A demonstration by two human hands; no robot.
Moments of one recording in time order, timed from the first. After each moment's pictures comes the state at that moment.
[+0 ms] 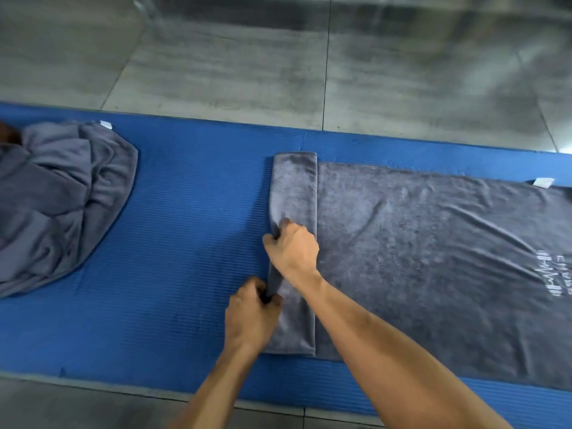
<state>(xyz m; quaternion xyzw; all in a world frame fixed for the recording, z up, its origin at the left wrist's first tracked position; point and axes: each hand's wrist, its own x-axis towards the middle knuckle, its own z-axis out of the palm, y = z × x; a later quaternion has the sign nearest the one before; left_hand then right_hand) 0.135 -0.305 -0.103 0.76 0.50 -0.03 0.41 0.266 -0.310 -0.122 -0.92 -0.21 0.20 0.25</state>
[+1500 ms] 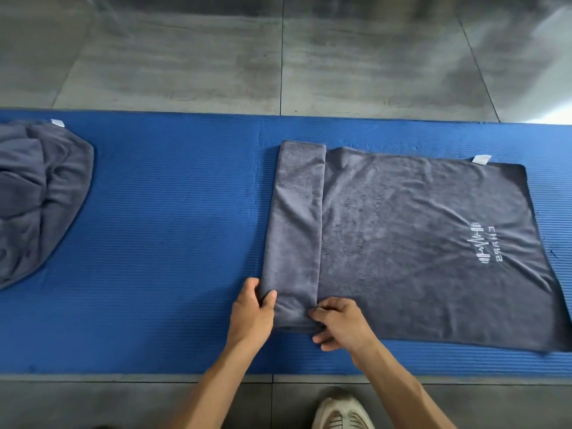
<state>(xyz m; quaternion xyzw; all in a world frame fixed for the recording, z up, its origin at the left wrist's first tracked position) 0.136 -0.373 -0.124 0.73 0.47 -0.09 0.49 0.221 -0.525 -0.117 -0.76 0.11 0.50 0.40</state>
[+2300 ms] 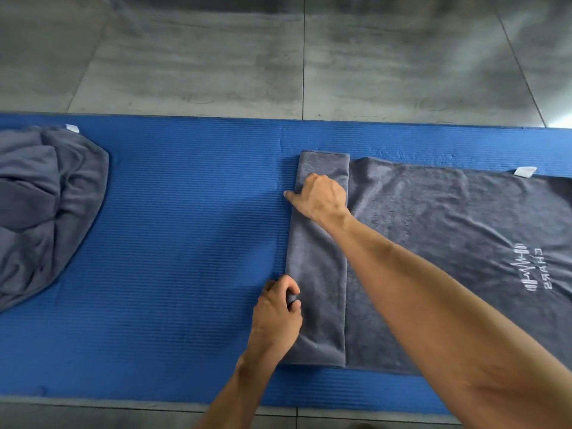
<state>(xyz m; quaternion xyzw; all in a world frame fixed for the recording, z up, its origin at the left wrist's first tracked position) 0.161 -0.343 -0.139 0.83 0.36 -0.06 0.42 0.386 -0.323 -0.118 -0.95 -0.23 0.18 0.10</state>
